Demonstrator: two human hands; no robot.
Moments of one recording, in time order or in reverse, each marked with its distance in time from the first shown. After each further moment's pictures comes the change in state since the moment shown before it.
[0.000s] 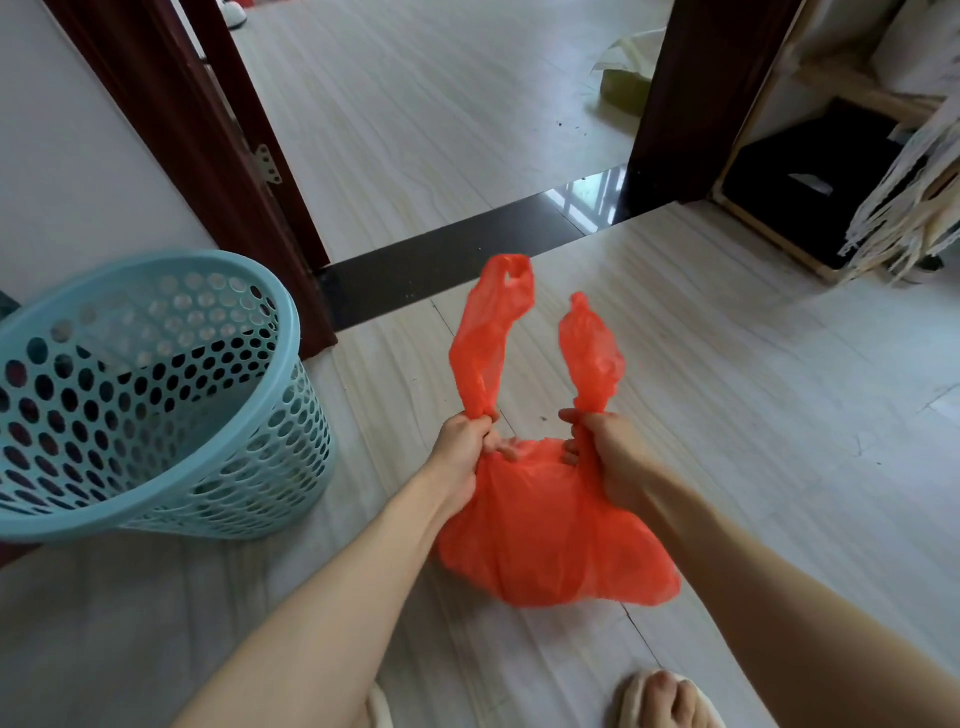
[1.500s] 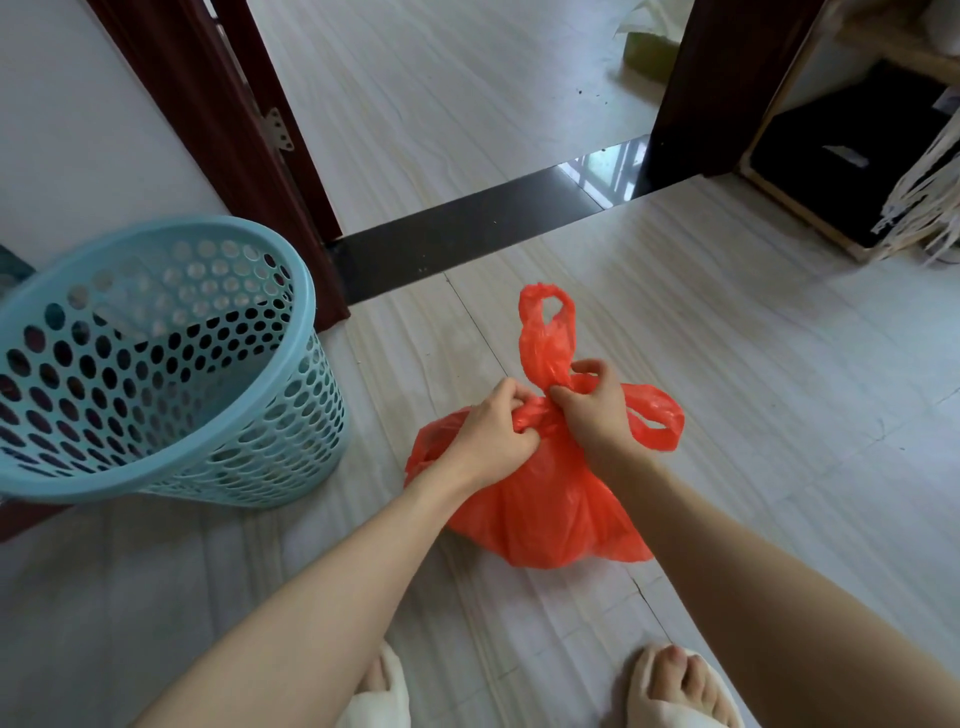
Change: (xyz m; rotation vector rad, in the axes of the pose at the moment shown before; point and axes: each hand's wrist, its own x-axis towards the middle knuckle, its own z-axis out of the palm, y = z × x) left_hand -0.015 -0.007 -0.010 1.003 -0.103 0.444; right_hand 0.001 0.009 0.033 -0.410 0.203 -0.335
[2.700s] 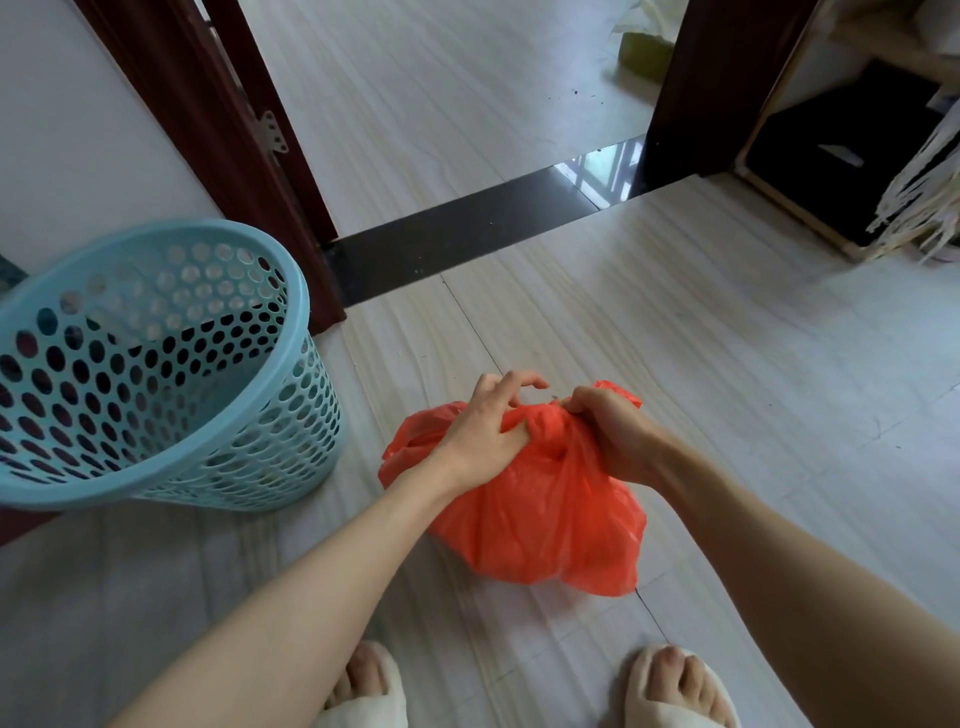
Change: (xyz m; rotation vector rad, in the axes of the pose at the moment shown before) left_hand -0.005 0.005 -0.012 0.103 -0.055 0.148; right_hand 0.004 -0.002 -0.035 0.255 -0.606 0.414
